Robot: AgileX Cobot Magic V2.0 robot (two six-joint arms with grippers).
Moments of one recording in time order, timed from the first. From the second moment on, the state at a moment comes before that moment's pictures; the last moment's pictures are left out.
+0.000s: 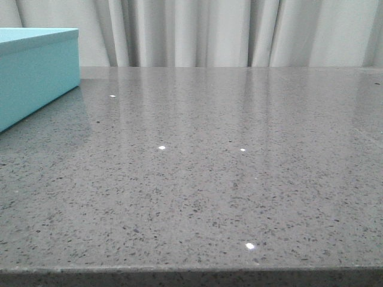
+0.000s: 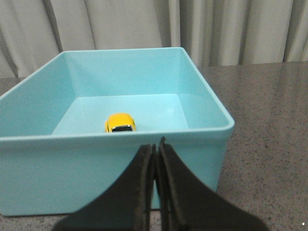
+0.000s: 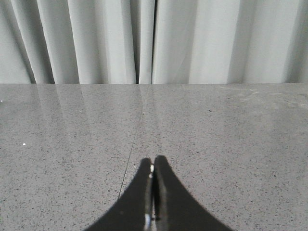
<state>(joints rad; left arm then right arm) -0.07 0.16 -0.17 -0.05 0.17 0.05 0.18 -0.02 -0.43 -0.15 0.55 0.23</state>
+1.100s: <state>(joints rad) 0.01 -0.01 0.00 -0.04 0.11 0.02 0.18 -0.02 -0.43 -0.15 0.55 0.23</state>
